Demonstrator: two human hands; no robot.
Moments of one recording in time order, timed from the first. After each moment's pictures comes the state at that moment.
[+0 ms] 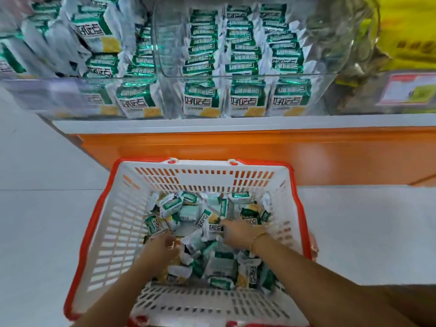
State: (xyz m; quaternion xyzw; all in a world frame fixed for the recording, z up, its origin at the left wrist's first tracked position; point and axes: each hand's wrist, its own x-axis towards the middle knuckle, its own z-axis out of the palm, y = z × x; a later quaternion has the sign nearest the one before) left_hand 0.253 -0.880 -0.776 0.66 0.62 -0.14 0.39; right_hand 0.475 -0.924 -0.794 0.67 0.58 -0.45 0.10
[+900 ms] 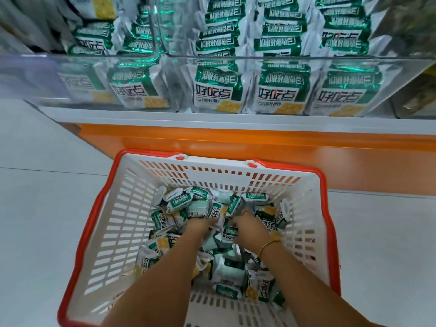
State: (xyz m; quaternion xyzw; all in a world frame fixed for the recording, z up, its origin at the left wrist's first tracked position) left_hand 0.341 -0.842 -0.876 0.23 0.76 0.03 0.61; right_hand 0.482 -0.901 -0.832 0.70 0.59 -0.40 0.10
